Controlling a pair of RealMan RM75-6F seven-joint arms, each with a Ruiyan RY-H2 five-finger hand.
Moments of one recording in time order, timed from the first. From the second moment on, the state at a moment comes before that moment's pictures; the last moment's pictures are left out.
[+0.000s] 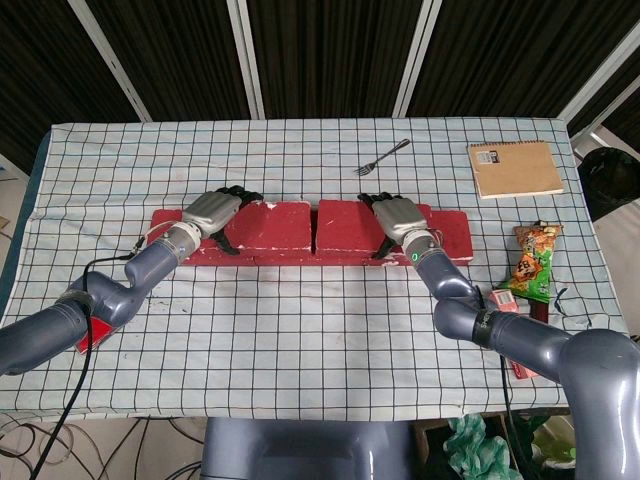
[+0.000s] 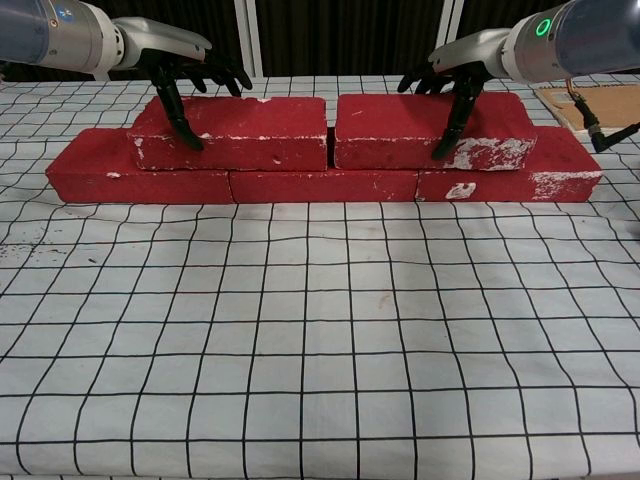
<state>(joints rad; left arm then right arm) -1.11 -1.41 -0.20 -1.08 1.20 0.37 -0.25 1.23 -1.43 0.09 -1.18 -0.52 0.52 -0.25</state>
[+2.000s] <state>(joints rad) -1.11 -1.40 -0.19 -1.10 1.13 0.37 -0.18 1.22 -1.43 0.09 -1.17 -0.54 0.49 -0.22</state>
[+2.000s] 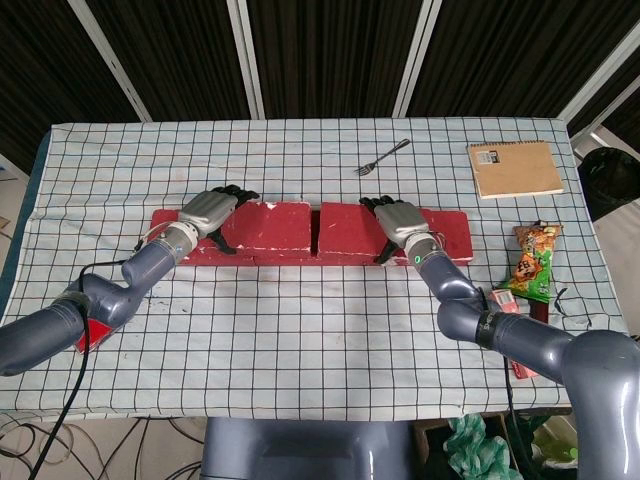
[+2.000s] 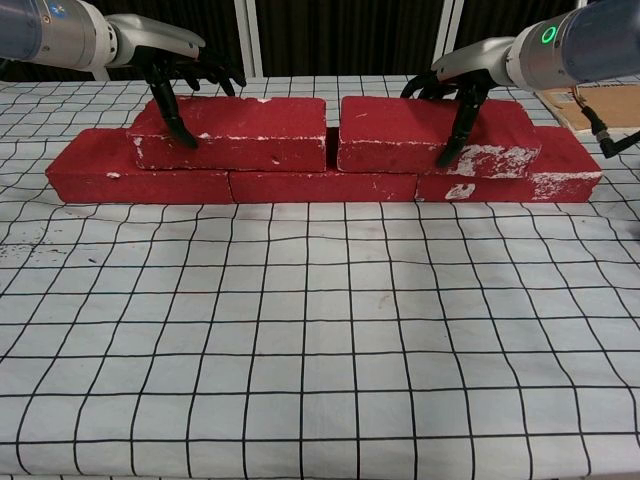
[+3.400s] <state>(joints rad) -1.11 -1.41 -0.19 -1.08 1.11 0.37 -0.17 1.20 -1.43 0.11 -1.10 -0.70 0.41 -0.13</state>
